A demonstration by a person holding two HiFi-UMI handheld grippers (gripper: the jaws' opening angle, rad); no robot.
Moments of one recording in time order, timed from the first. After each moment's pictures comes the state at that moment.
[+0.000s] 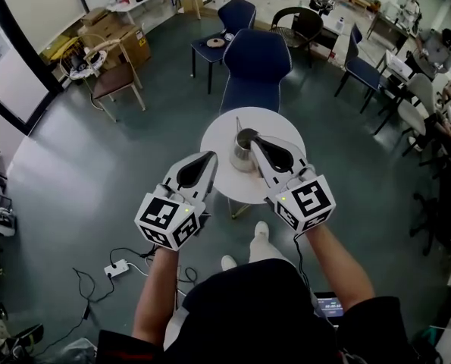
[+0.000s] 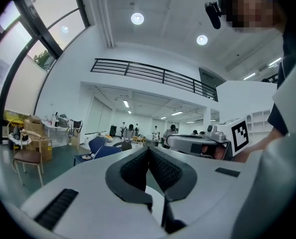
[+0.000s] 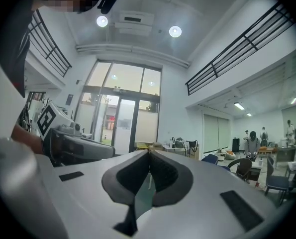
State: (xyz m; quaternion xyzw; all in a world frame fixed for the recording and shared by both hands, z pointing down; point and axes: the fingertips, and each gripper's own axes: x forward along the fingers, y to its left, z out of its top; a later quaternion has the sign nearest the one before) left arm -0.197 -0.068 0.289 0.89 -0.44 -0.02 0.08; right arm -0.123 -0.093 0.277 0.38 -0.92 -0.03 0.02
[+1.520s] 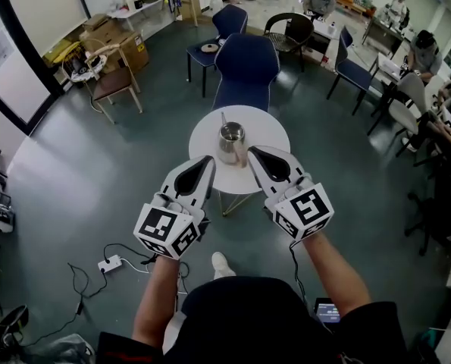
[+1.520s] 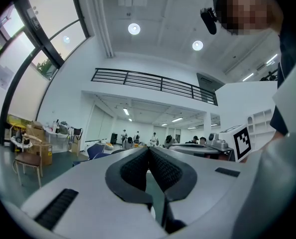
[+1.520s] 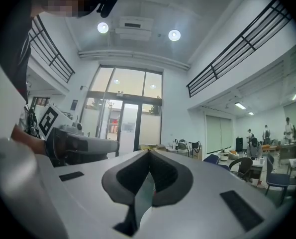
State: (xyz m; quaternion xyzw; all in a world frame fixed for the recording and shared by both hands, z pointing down) left arm -0.121 0.046 0.247 0.89 -0.45 -0.06 0.05; right arm -0.049 0.024 0.253 0.36 -0.93 -0.03 0.01
